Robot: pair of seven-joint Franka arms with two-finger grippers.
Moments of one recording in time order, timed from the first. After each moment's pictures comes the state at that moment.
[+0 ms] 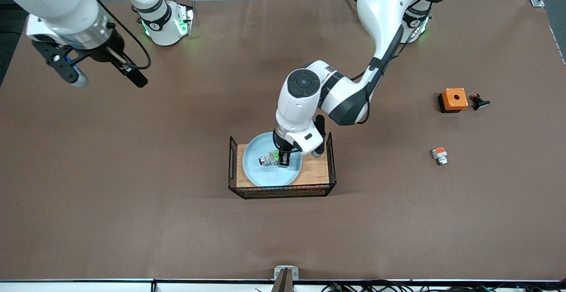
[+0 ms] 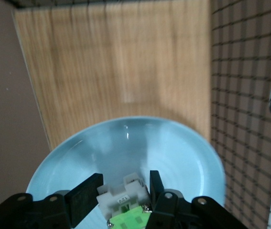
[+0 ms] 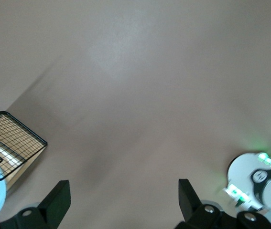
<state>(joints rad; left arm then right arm) -0.68 0.76 -0.04 -1.18 0.02 2.19 -2.17 0.26 -0.03 0.10 -1.62 -0.03 1.47 1.20</state>
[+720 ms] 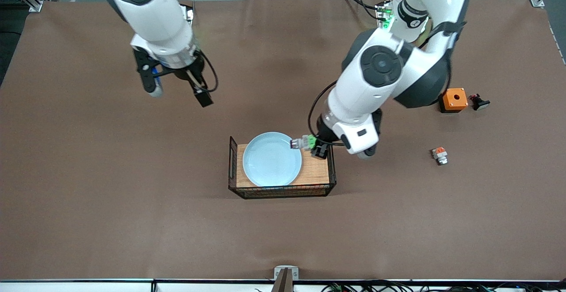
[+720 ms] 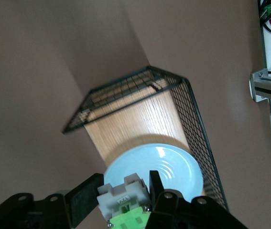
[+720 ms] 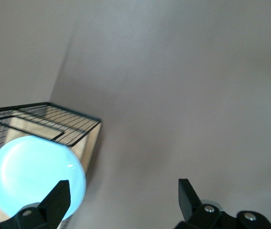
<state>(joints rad) -0.52 0.54 -0.04 -1.16 -0.13 1.82 -1.68 0.49 0.15 0.11 -1.62 0.02 1.79 1.83</state>
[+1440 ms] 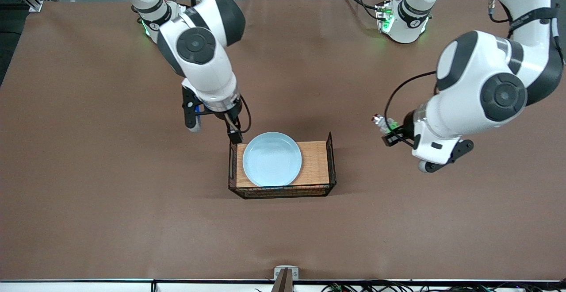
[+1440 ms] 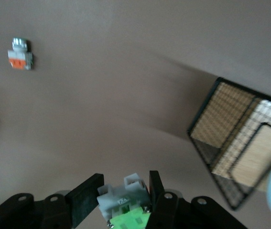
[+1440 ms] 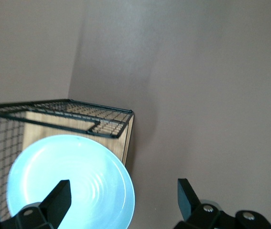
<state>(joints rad) -0.26 0.41 -0.03 -1.38 -0.12 1.63 -0.63 0.55 0.43 0.10 -1.46 -0.06 1.93 2.01</state>
